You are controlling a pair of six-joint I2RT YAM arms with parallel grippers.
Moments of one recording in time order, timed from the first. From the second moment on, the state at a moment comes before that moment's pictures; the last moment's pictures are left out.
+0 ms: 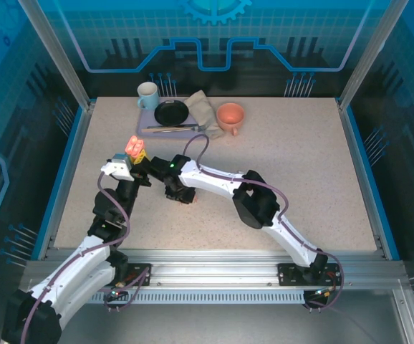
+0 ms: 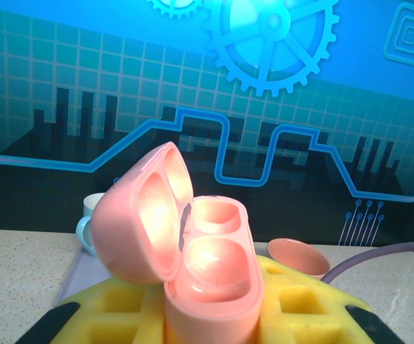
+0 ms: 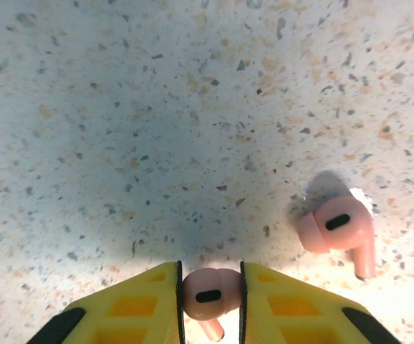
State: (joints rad) left arm -0.34 0.69 0.27 0.62 -0.21 -0.14; right arm 1.01 2.41 2.12 -1.15 0.11 1.32
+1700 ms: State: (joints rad) left arm -0.50 1.14 0.52 0.77 -0.02 -0.01; right arm 0.85 1.48 1.47 -0.32 0.31 0.62
